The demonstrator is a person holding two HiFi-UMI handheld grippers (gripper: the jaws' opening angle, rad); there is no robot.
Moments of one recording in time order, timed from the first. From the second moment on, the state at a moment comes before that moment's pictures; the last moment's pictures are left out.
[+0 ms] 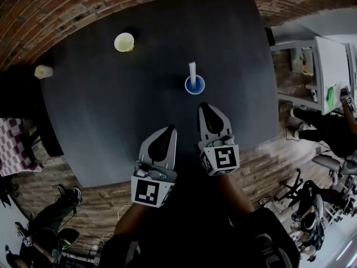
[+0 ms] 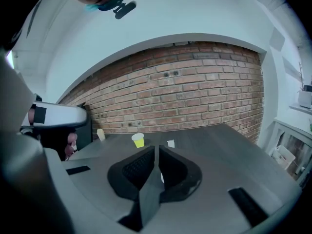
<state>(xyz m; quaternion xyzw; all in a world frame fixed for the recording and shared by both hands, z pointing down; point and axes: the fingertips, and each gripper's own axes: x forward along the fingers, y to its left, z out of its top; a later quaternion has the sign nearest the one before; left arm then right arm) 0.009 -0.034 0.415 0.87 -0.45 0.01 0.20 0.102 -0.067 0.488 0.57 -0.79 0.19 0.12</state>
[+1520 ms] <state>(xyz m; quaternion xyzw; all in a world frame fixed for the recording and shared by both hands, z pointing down) 0.005 -0.083 0.458 0.85 -0.46 0.00 0.26 0.107 -0.142 0.587 0.54 -0.77 0.23 0.24</state>
